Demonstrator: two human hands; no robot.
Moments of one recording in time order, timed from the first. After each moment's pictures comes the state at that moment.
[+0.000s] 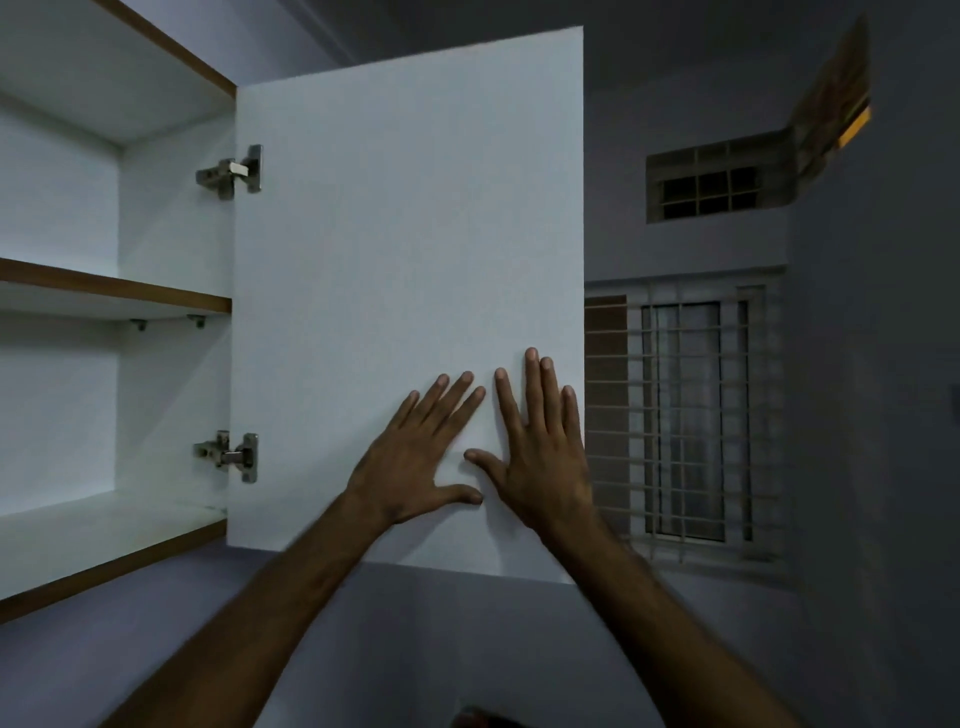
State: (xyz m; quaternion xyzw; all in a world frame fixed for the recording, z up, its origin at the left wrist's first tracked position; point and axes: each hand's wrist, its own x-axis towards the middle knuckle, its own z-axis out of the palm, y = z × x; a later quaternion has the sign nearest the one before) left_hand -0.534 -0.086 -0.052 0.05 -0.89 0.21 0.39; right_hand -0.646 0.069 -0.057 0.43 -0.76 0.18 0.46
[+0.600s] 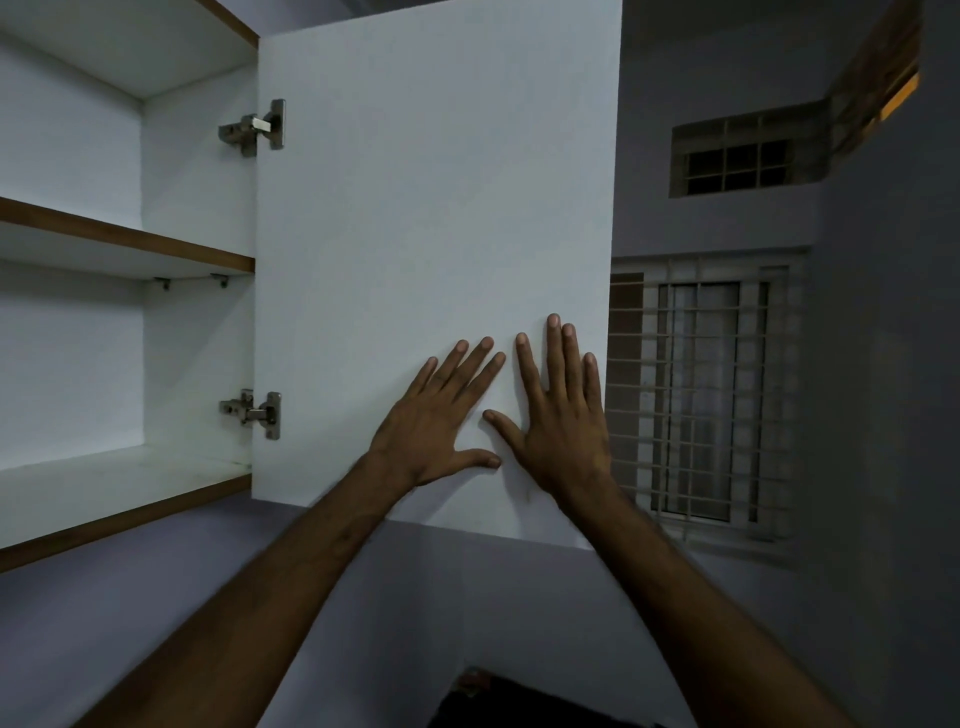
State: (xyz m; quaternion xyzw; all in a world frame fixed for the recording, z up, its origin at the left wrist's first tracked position) left_hand -0.528 -0.083 -0.056 0.06 -0.88 0.23 0.40; right_hand -0.649 0.065 -0.064 0.41 -0.73 0.19 0.51
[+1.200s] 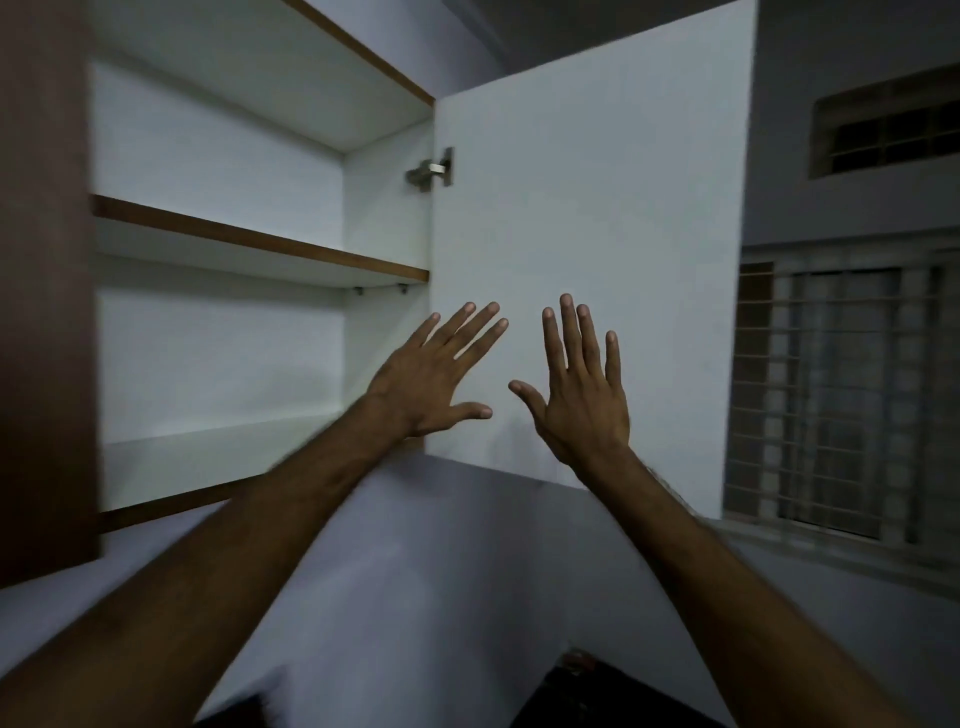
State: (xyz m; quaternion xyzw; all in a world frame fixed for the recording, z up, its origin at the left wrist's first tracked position) left_hand -0.308 -0.061 -0.016 0.18 -0.86 0.37 0.31; right_hand -0.491 0.050 -0.051 0.47 -0.70 0.24 0.48
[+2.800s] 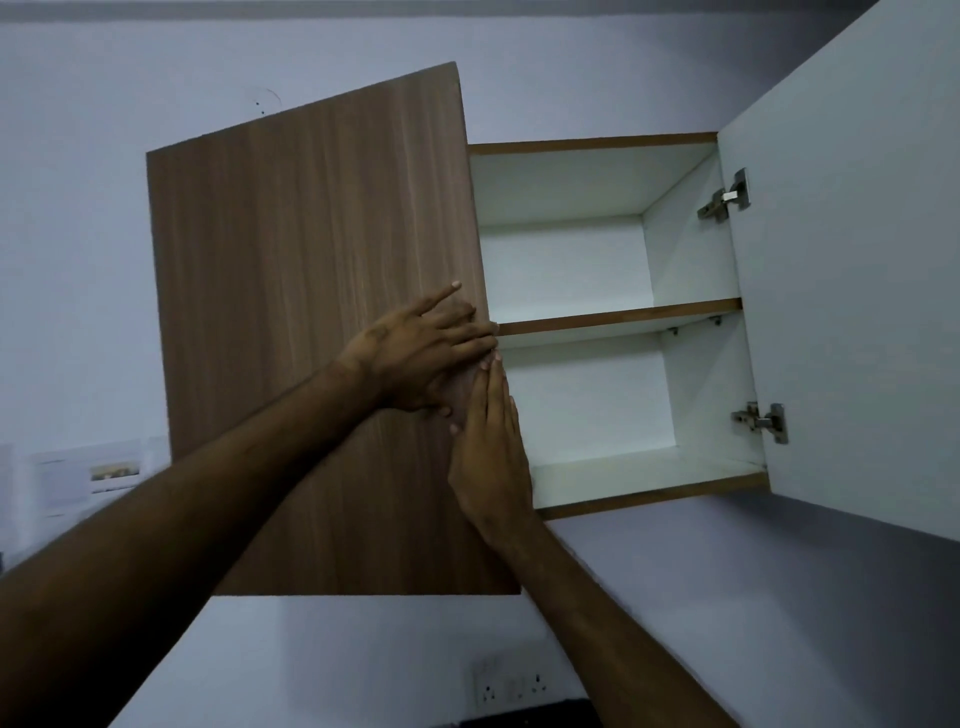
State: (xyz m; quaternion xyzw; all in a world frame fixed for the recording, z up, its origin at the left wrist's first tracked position) left_hand -0.021 0.118 0.106 0.40 -0.60 0.67 -0.16; right_hand -0.109 0.057 -0.041 0.67 -0.32 0.67 0.07
